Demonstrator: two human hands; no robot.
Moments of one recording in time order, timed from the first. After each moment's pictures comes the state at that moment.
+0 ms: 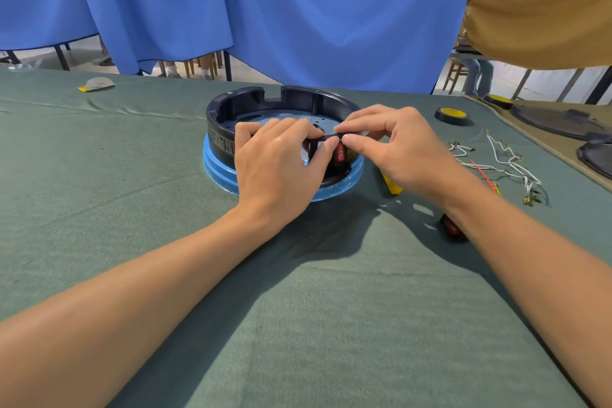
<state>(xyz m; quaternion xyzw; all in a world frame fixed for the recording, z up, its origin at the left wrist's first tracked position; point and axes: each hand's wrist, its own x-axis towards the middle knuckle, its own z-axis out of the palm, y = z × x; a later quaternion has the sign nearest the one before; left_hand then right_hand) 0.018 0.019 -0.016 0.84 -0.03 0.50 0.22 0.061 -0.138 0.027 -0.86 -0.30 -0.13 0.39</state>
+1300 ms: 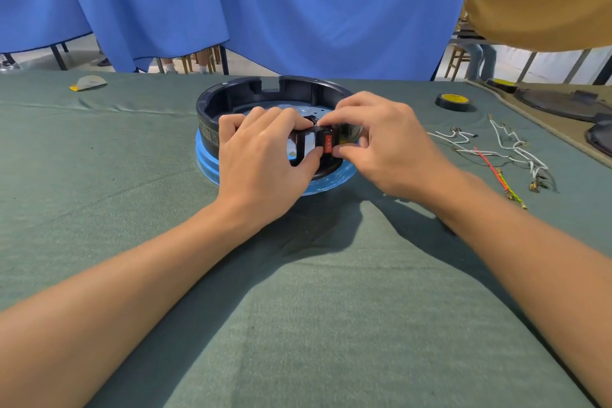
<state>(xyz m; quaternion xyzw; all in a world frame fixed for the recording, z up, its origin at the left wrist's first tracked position) 0.011 0.029 -0.016 0.87 -0.08 0.46 0.18 0.067 -0.132 0.013 -0.87 -0.35 -0.20 0.29</state>
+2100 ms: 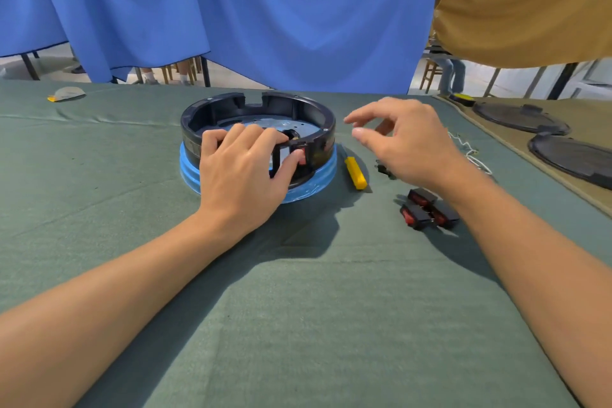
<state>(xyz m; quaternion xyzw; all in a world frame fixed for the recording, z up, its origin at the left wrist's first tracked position) 0.009 0.022 -0.021 0.86 -0.07 0.49 0.12 0.055 -0.181 0.040 -0.89 -0.28 -0.22 0.29</state>
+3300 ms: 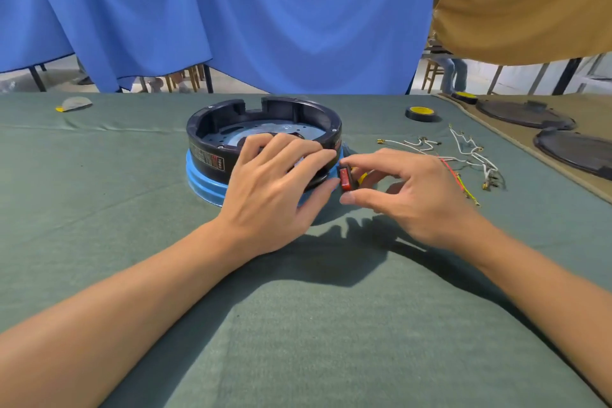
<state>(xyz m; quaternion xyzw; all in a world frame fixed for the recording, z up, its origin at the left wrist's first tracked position) -0.003 0.014 -0.022 0.81 -0.26 0.53 0.05 0.014 -0.189 0.000 -0.83 -0.34 -0.15 0.42</state>
